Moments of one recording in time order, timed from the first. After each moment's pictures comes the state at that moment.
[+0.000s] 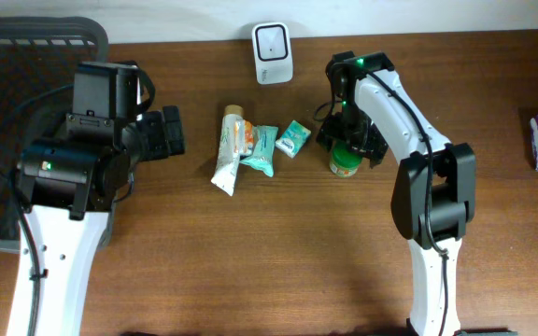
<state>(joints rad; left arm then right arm) -0.19 1.39 1.70 -1.20 -0.19 -0.24 0.24 2.30 2.00 -1.42 0.03 0.75</state>
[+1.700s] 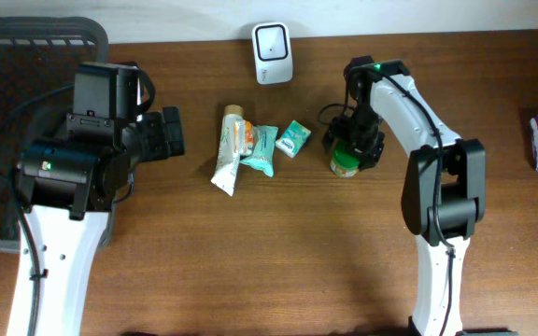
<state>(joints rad) -0.19 1.39 1.70 -1.21 -0.19 -0.24 0.17 2.30 1.90 -1.29 -0.20 0.71</state>
